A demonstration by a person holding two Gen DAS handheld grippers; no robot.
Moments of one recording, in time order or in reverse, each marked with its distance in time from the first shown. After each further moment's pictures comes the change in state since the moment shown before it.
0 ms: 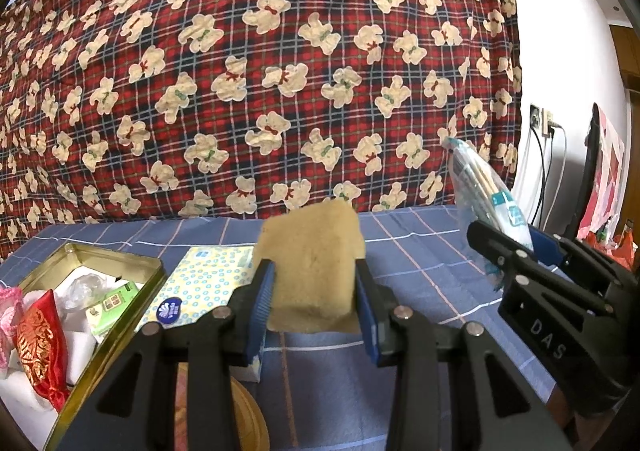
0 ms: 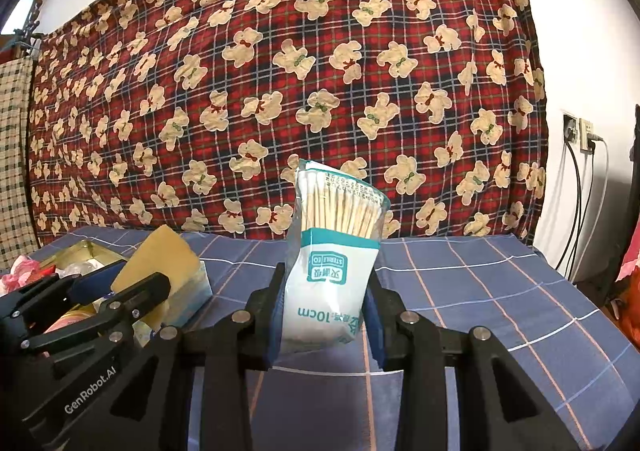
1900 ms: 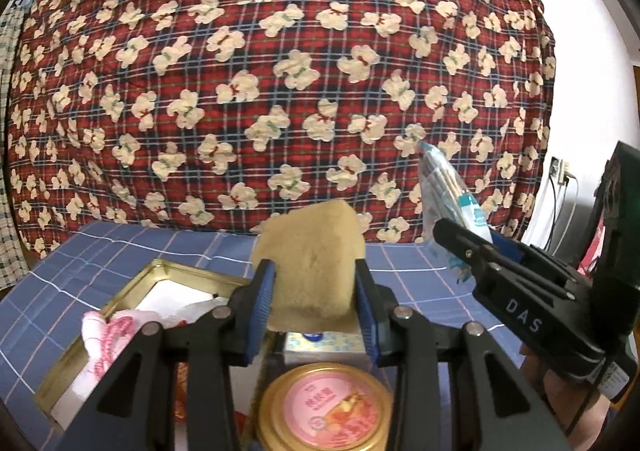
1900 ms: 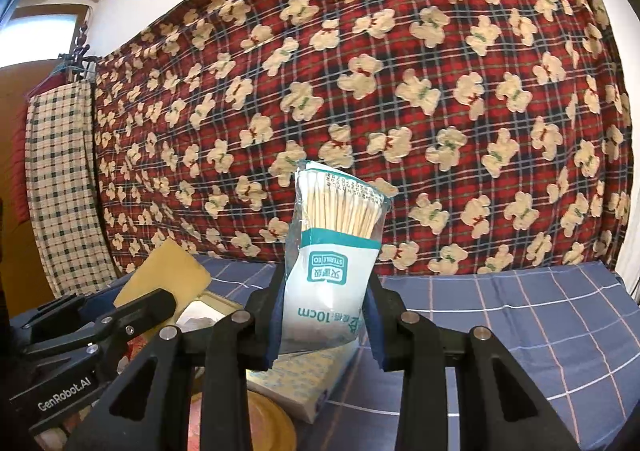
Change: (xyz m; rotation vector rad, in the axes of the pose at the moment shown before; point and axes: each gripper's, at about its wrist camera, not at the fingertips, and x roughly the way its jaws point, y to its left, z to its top) left arm -0.078 0.114 0.044 -0.113 -0.019 0.049; right arm -0.003 0.102 0.064 0.011 -0.016 0.300
